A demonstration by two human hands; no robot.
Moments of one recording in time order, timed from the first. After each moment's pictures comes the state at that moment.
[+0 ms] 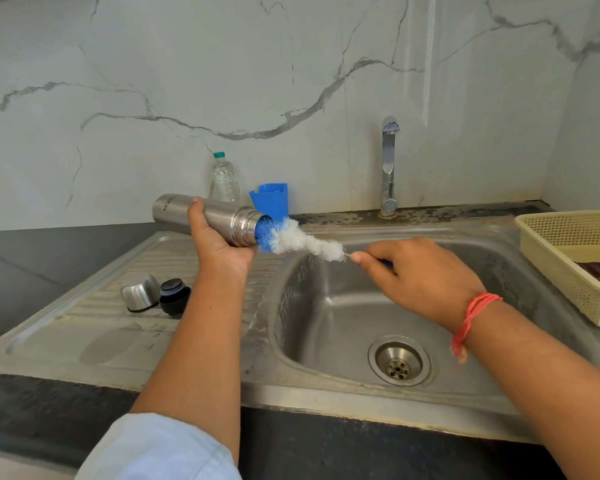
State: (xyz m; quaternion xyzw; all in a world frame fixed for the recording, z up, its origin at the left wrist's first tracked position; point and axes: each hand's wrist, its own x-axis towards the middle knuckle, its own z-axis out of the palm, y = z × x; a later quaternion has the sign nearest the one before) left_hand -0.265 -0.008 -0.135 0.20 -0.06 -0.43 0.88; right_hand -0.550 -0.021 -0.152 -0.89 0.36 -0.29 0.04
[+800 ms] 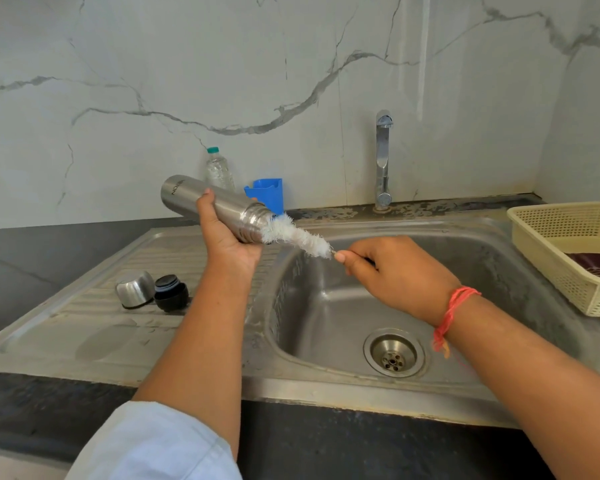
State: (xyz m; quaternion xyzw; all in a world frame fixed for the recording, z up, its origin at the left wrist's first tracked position) left_hand -0.288 -0.011 -0.136 0.20 -0.13 -0.45 0.86; right_hand -0.538 -0.021 -0.156 -0.89 0.33 -0.29 0.14
